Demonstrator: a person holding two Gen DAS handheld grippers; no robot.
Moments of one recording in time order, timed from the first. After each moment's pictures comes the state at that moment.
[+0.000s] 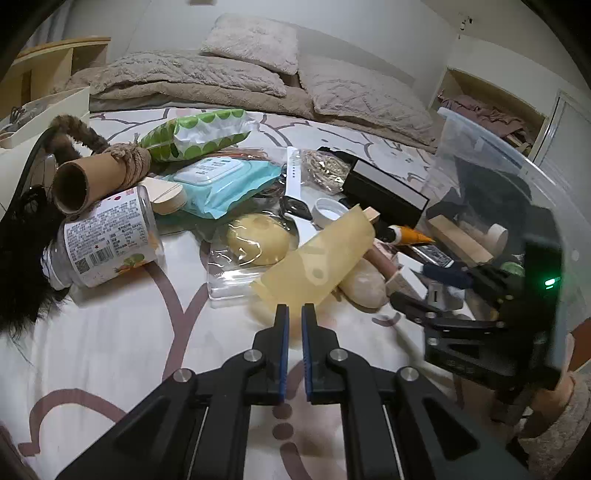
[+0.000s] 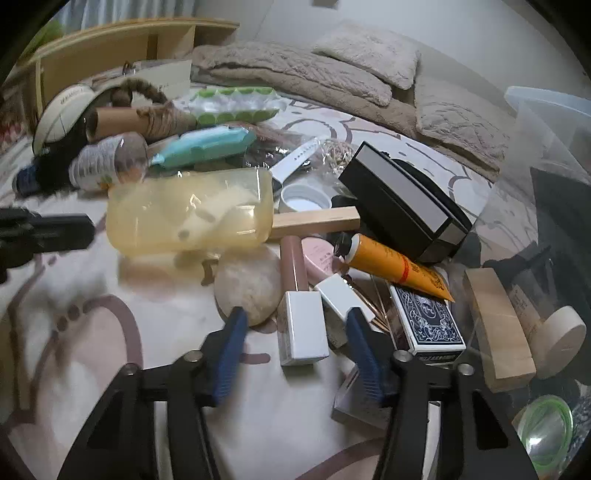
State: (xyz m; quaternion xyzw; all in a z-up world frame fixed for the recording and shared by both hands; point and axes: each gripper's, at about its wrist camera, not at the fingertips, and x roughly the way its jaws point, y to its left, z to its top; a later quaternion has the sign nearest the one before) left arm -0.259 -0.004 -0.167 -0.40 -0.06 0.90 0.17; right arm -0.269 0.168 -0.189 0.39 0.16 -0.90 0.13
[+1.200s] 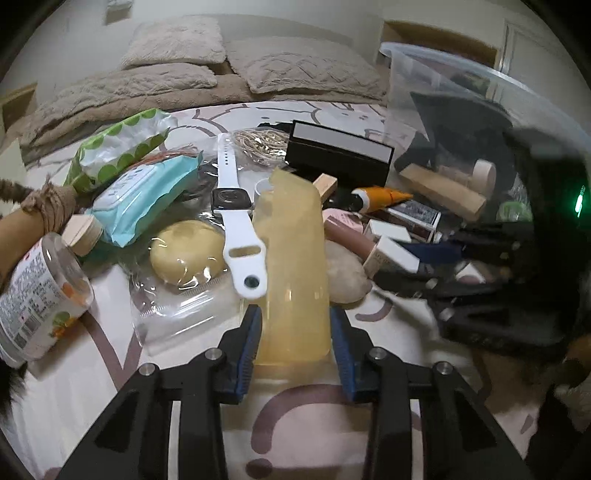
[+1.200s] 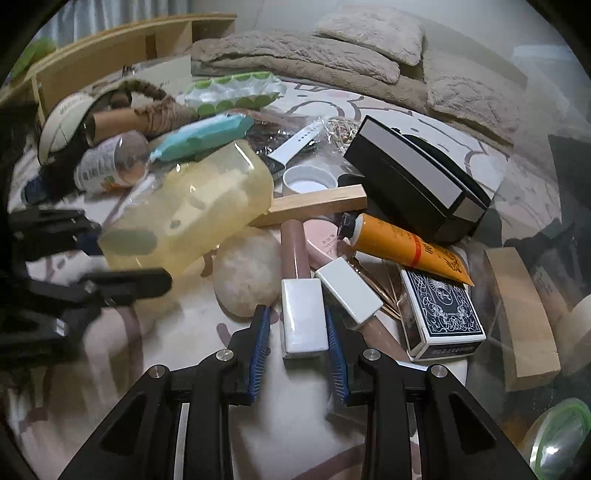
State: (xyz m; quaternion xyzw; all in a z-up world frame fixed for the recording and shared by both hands) left arm -0.287 0.040 -0.191 -0.41 0.03 0.88 0.25; right arm -0.279 0.180 -0.196 0.43 0.12 -0.88 0.16
